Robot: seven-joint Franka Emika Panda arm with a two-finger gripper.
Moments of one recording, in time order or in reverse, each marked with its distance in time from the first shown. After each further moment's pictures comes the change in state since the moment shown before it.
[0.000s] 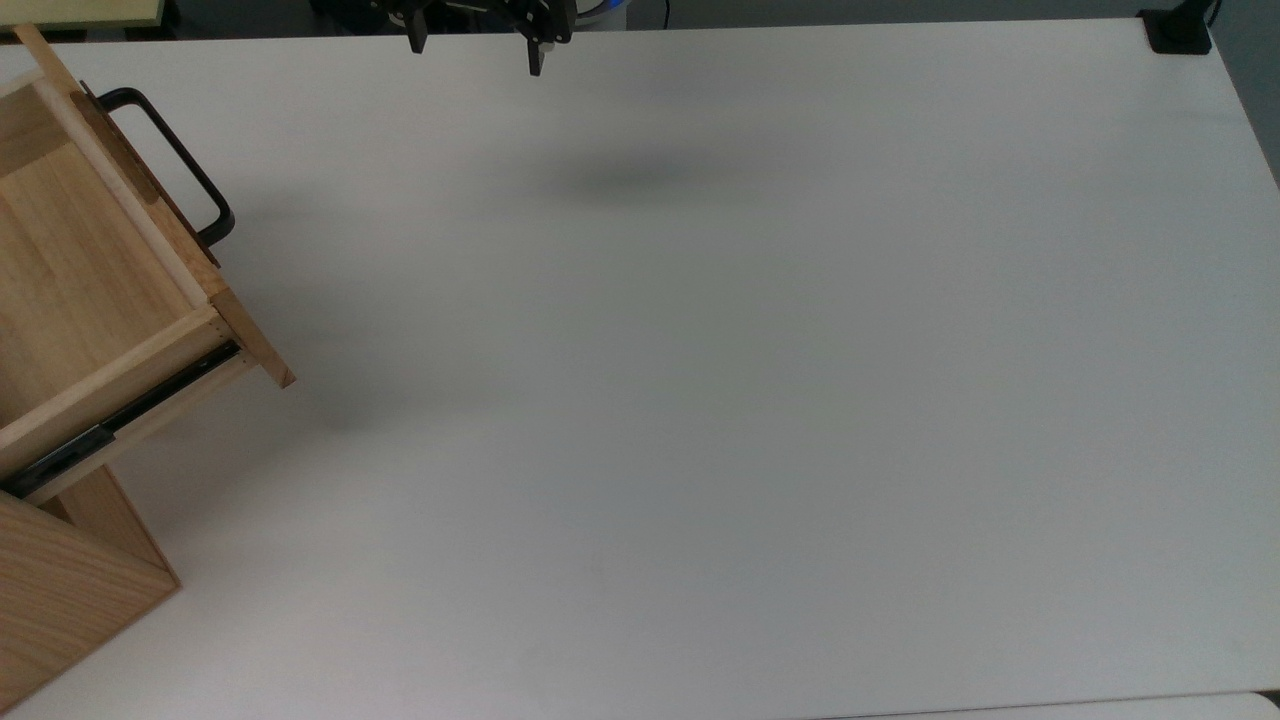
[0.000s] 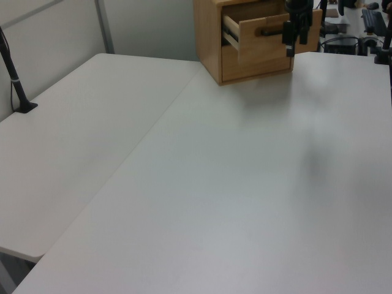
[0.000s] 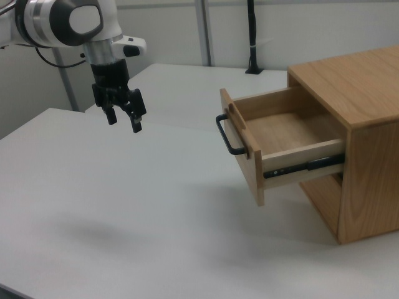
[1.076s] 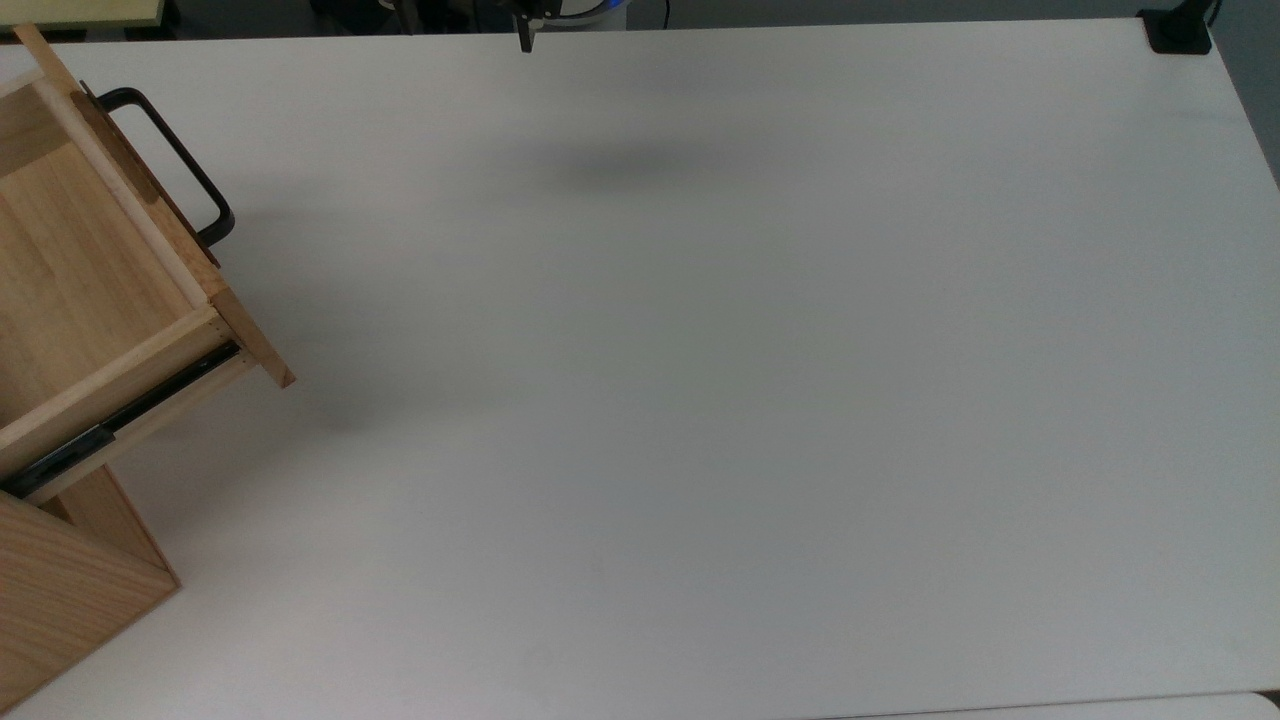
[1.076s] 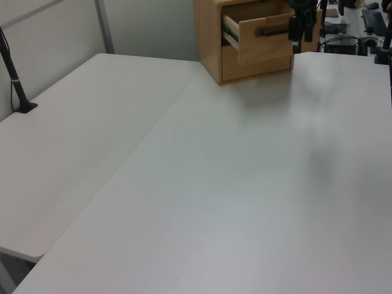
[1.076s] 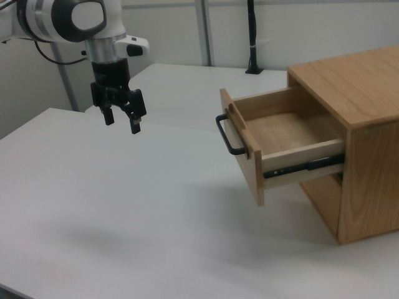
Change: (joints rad) arm -0.010 0.000 -0.019 0.026 0.032 -0.072 -0.060
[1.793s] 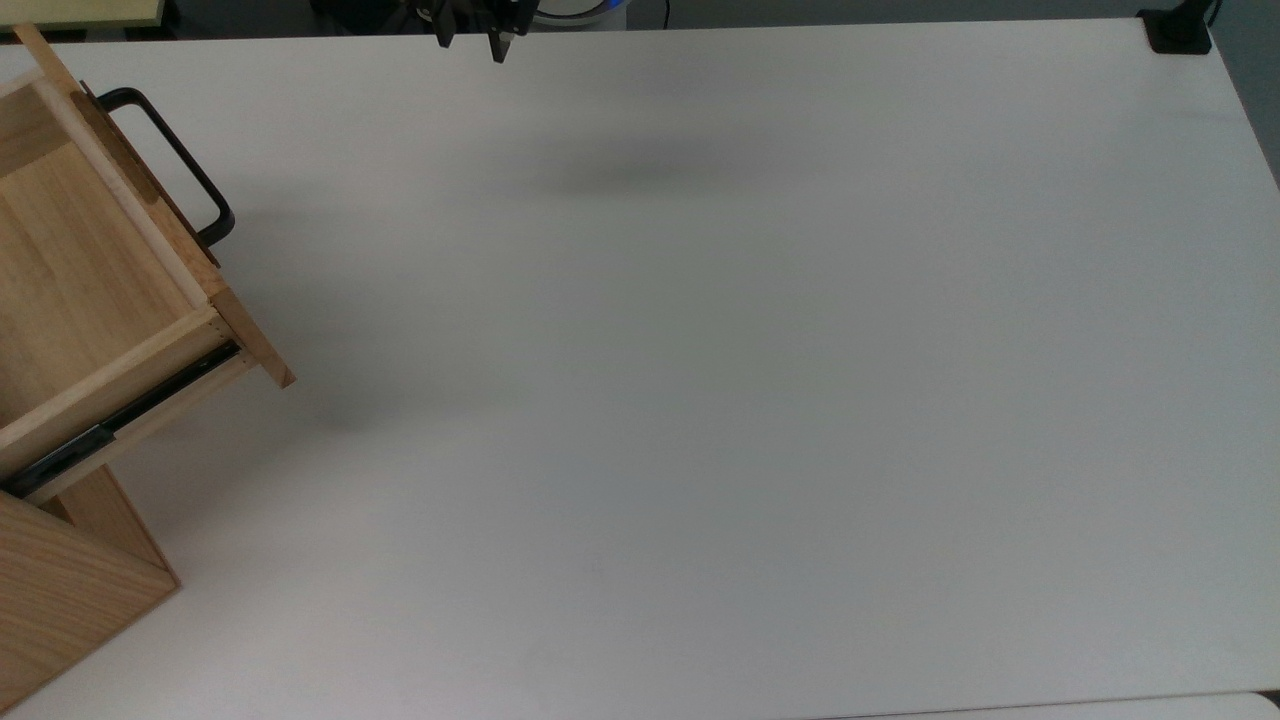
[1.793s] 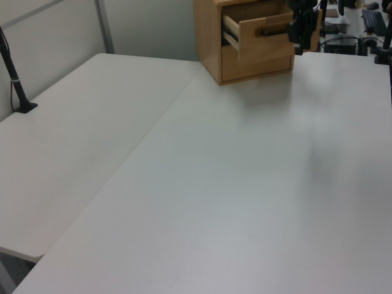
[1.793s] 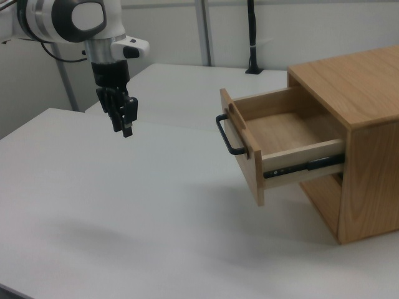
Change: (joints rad) arm 0.004 0.003 0.000 0.000 0.000 -0.002 0.161
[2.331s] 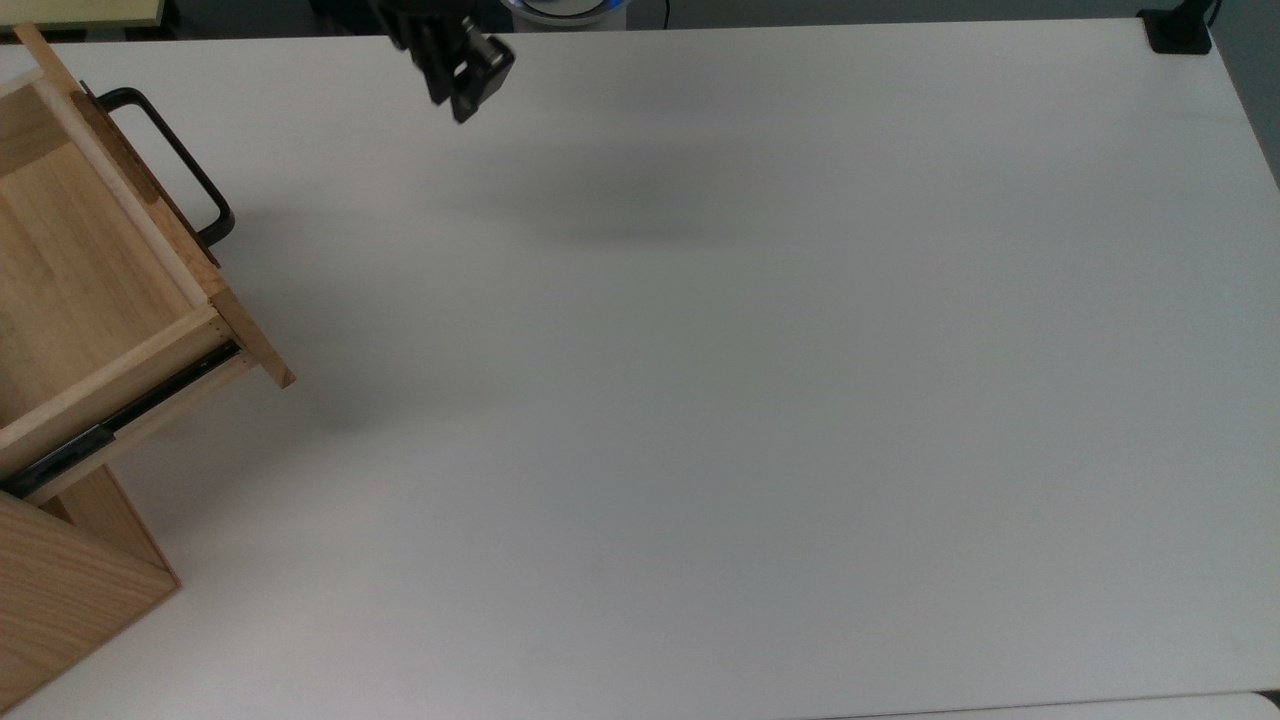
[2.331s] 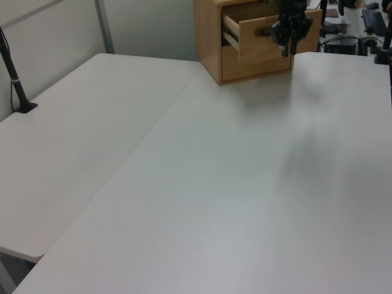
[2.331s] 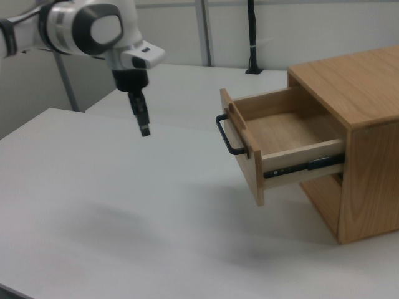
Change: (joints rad) arm -0.017 0.061 -0.014 -0.001 0.000 0.163 0.412
